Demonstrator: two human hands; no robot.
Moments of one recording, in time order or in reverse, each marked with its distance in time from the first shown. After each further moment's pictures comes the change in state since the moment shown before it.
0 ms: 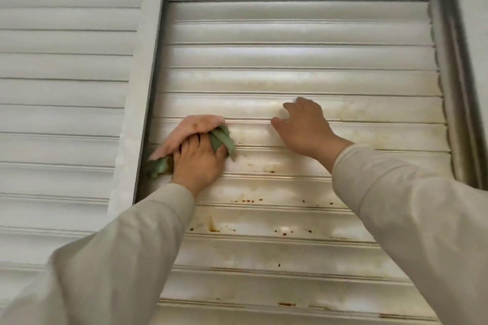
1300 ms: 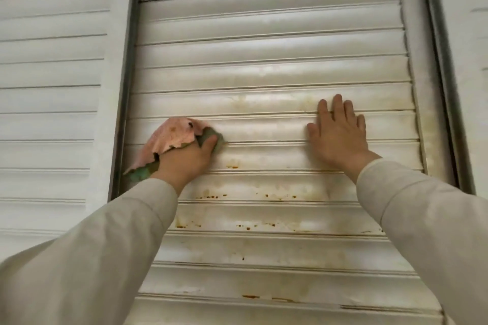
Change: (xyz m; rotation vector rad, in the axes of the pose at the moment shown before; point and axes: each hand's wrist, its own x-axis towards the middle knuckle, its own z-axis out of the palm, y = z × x) left_hand -0.009 0.047 -0.012 -0.011 -0.105 -0.072; right_hand -0.032 0.128 -0.002 -0.115 0.050 0.135
